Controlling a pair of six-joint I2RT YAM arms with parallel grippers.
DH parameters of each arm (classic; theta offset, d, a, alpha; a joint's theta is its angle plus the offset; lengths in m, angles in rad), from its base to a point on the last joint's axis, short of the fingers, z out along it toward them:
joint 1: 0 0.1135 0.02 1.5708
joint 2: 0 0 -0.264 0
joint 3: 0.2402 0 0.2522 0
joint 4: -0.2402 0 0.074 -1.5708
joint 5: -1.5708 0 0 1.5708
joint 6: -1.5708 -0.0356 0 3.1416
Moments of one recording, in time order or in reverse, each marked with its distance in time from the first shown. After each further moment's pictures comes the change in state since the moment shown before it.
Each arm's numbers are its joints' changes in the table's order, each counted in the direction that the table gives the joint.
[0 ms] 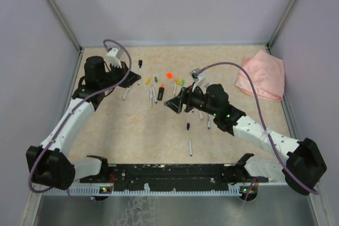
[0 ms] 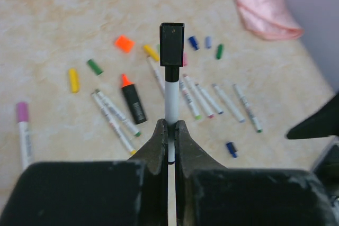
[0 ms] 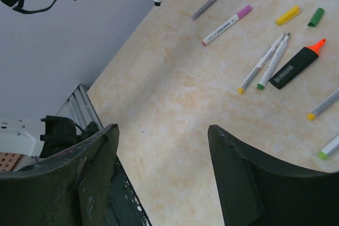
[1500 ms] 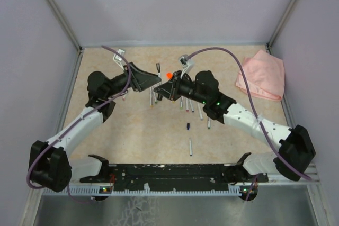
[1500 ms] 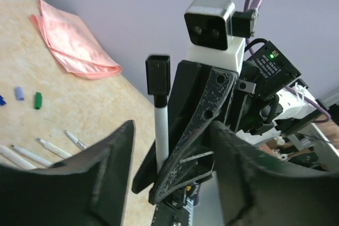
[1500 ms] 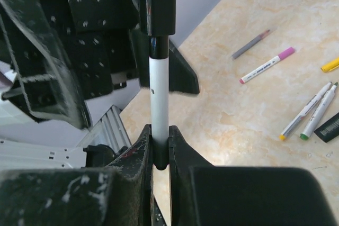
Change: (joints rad) left arm -0.150 0.038 -0.293 0.999 -0.333 0.836; right arm 0.066 -0.176 0.270 0.016 -0.001 -0.085
